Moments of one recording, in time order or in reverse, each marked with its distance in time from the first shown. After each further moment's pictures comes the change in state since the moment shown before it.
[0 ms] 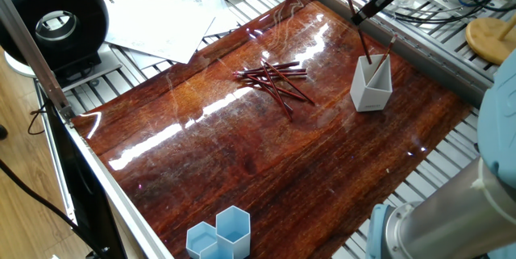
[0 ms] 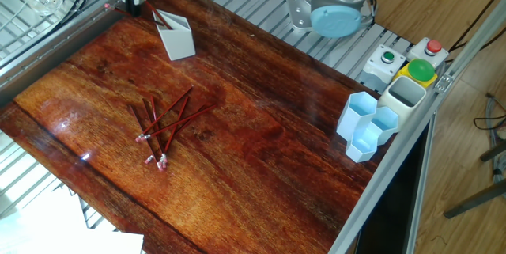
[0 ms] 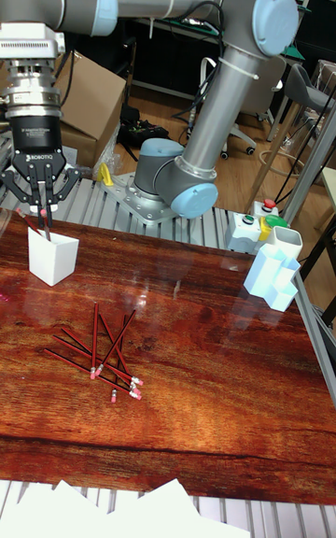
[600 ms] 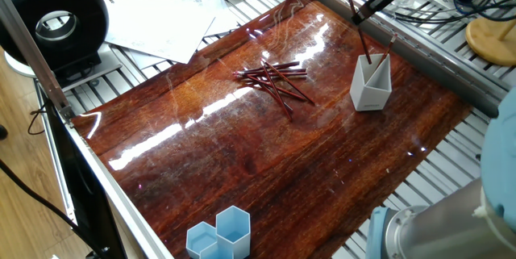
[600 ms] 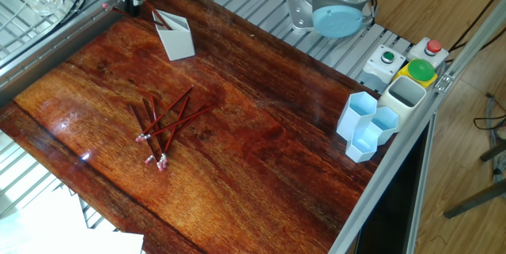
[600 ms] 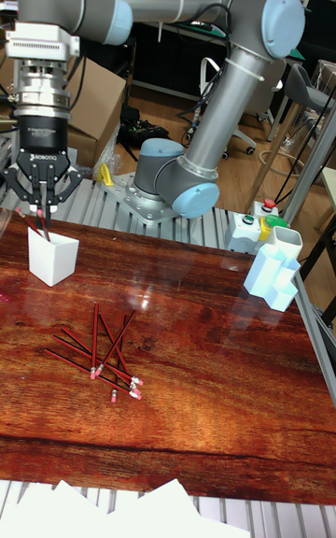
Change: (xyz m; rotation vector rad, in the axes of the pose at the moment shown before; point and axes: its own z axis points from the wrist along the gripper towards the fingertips) arm 0.001 0.002 -0.001 0.080 0.001 0.074
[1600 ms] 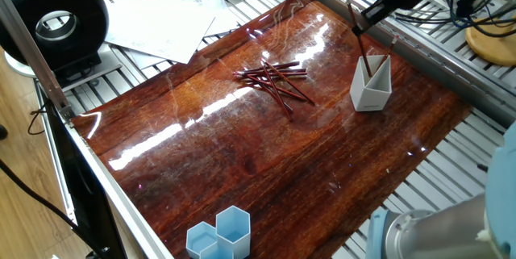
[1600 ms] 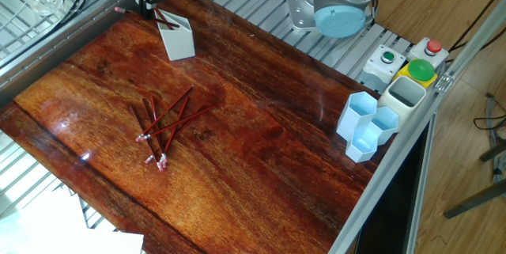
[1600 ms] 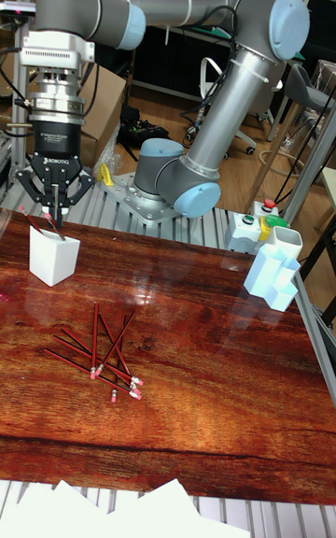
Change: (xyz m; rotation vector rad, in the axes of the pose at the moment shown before) arm 0.023 0.013 0.006 0.031 0.049 0.091
